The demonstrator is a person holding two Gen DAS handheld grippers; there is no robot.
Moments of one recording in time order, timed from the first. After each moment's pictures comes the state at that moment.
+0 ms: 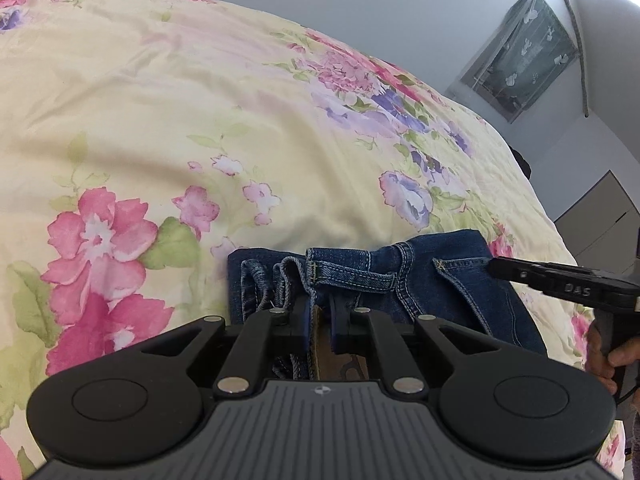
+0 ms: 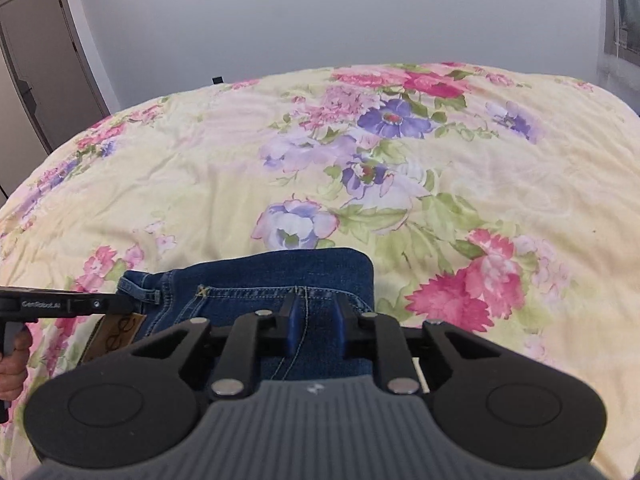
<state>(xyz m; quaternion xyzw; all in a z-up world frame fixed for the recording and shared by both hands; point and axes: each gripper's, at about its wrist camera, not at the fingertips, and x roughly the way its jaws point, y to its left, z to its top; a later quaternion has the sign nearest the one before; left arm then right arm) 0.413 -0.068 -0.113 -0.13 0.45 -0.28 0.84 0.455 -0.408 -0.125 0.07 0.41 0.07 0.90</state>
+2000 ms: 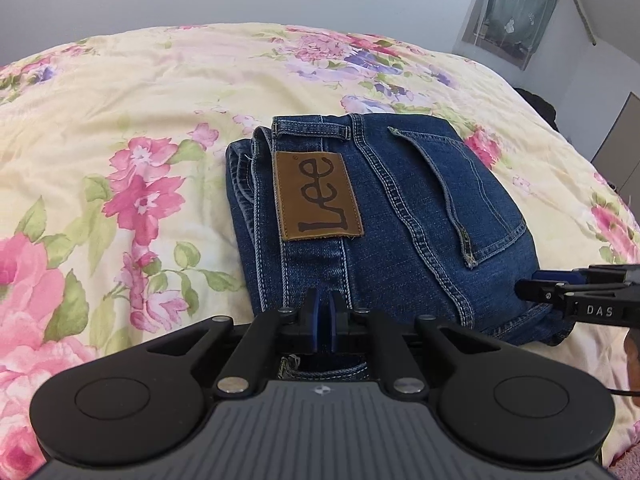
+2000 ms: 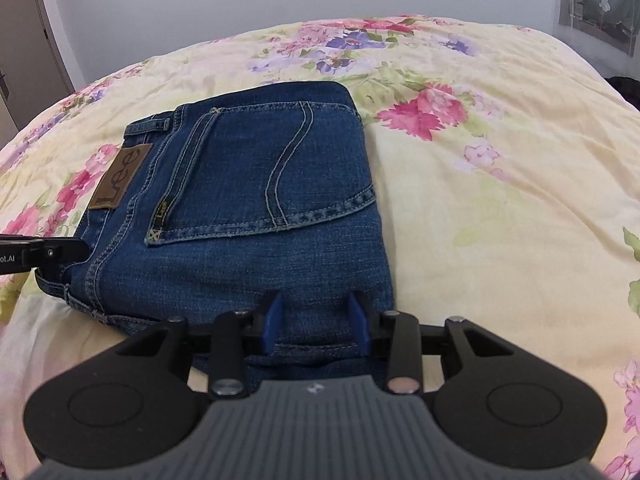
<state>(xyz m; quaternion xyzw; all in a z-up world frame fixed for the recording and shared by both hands) 0.264 -0.087 -0.097 0.01 0.42 -0.23 0.88 0.294 -0.393 -0.162 0.07 0.44 0.02 0.90</state>
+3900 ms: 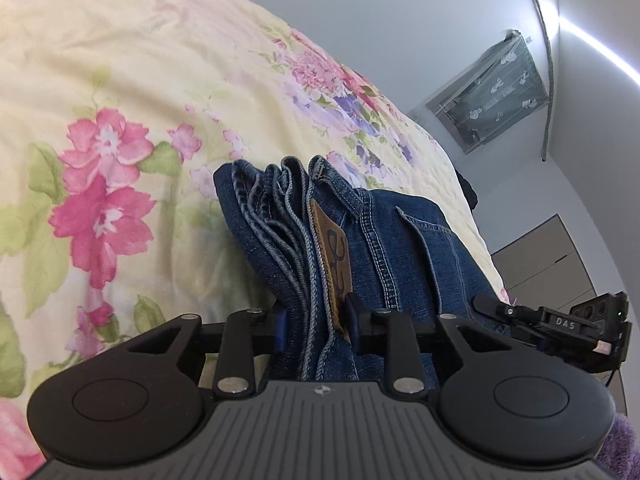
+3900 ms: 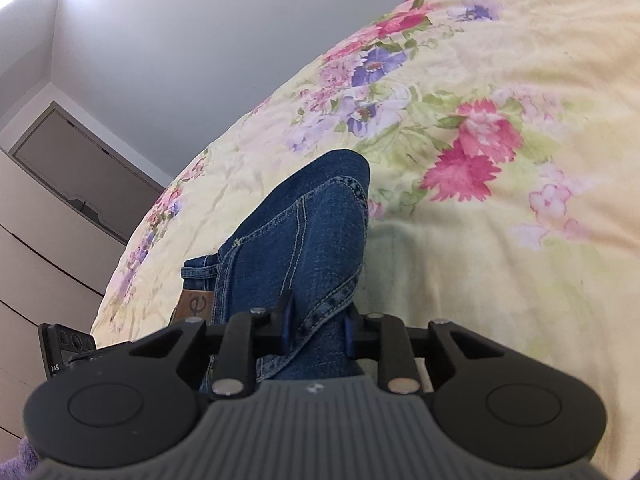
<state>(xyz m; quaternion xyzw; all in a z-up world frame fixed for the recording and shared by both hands) 0.347 -0.037 -0.098 -0.24 0.44 -0.32 0.81 0.360 -0.462 -0.125 0.31 0.39 0.13 0.85</state>
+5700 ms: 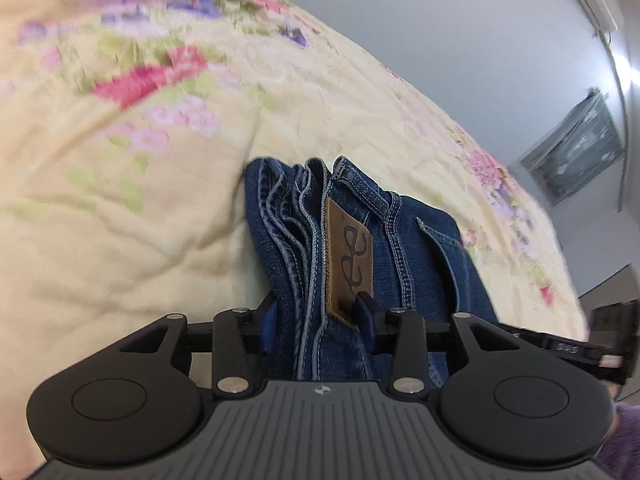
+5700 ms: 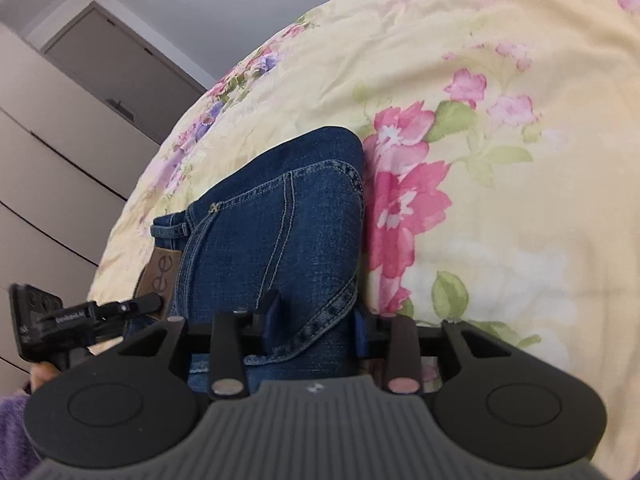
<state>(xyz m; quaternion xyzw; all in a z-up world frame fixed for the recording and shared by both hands) 0.334 0.272 -0.101 -0.20 0.43 -0.17 0.86 0.430 -0.126 -0.172 0.21 0.45 0.22 0.84</state>
